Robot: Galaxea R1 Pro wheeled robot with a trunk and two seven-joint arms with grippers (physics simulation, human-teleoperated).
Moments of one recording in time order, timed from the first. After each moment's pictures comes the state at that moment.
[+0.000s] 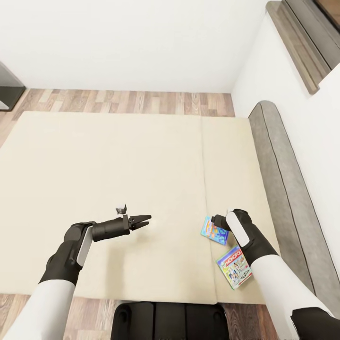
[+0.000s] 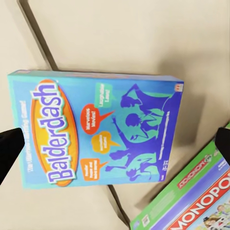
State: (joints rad) left arm -0.69 0.02 0.18 -1.05 0.15 1.01 -1.25; right arm -0.85 -0.02 0.10 -0.85 -0.62 0.75 -0.53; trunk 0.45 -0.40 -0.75
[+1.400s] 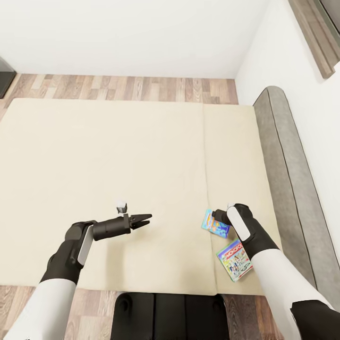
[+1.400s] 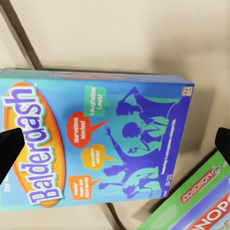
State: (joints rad) left arm -0.69 0.01 0.18 -1.06 0.16 1.02 -1.25; right arm -0.89 -0.03 0.10 -0.85 -0.62 0.76 -0.53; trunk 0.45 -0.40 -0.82
